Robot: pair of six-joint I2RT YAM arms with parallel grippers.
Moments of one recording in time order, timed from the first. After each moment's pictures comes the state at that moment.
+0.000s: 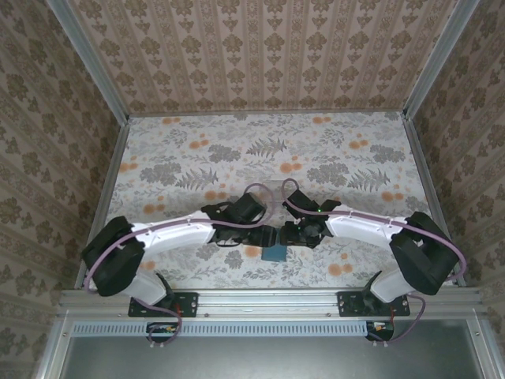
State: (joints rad) left arm -1.02 1.51 0.88 -0.43 0.15 -0.70; right arm 0.73 1.46 0.79 -0.57 -0.12 0.77
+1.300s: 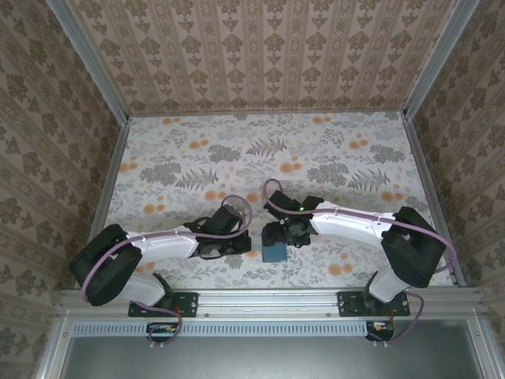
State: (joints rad) left arm -0.89 1.38 0.49 -0.08 0.26 -0.83; right arm 0.87 1.59 0.98 -0.70 -0.03 0.81
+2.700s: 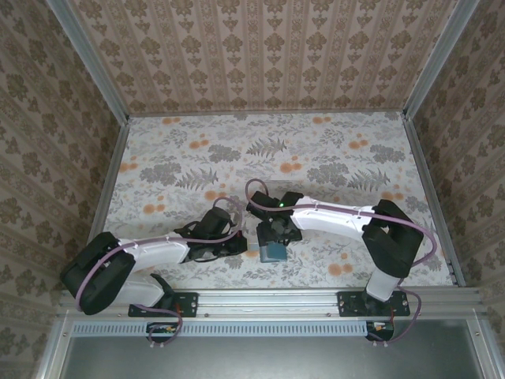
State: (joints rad) left arm -0.82 1.31 0.39 0.02 0.34 -0.86; right arm 0.93 1.71 1.16 -0.87 0.10 0.81
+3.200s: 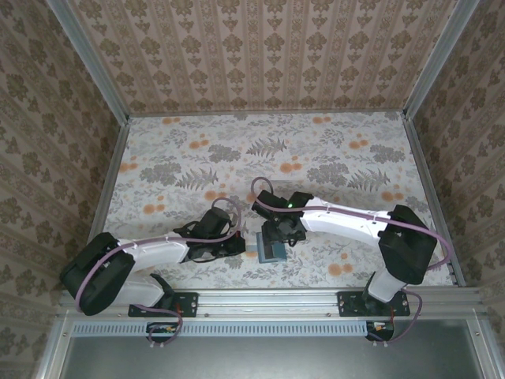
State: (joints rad) left arm -0.82 1.31 0.40 -0.02 0.33 -0.86; right arm 0.93 1.62 1.13 -0.89 0.11 0.80
